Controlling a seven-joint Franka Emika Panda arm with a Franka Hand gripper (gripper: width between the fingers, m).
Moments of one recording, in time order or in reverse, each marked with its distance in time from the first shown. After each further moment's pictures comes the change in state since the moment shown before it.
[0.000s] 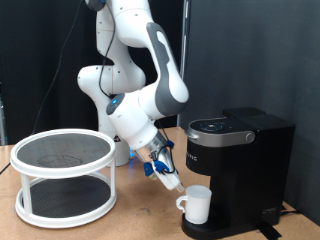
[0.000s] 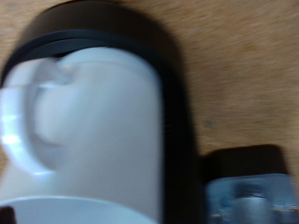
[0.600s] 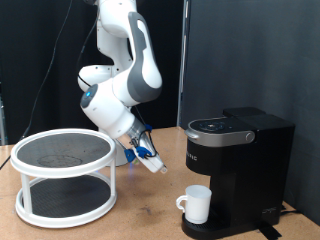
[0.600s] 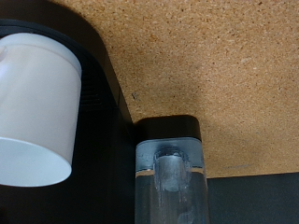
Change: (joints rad) arm -0.087 -0.167 -0.084 -0.090 -0.117 -0.259 -0.066
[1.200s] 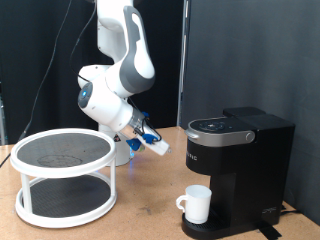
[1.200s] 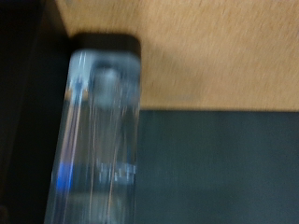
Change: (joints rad) arm -0.004 -0.106 -0.043 -0.043 0.018 -0.280 -0.157
